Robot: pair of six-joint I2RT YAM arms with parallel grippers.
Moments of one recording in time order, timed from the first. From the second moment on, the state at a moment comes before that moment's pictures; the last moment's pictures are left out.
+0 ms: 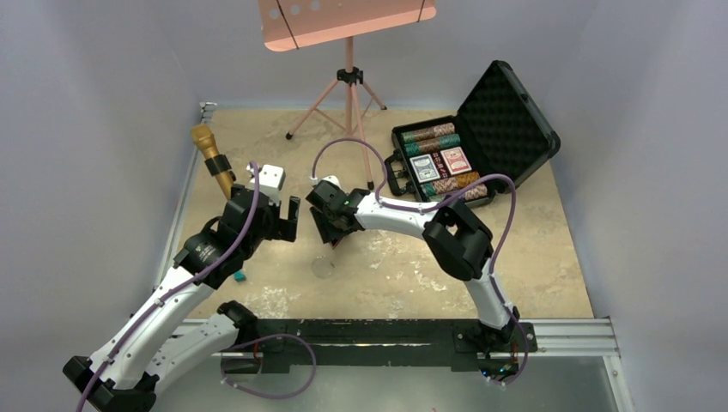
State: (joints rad) left arm -0.58 0.77 0.87 -0.70 -0.38 -0.17; right arm 0.99 2.14 1.61 -0.55 0.25 0.50
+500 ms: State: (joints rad) left arm -0.58 0.77 0.87 -0.70 -0.37 -0.17; right arm 0.75 1.70 1.44 -0.59 0.27 0.35
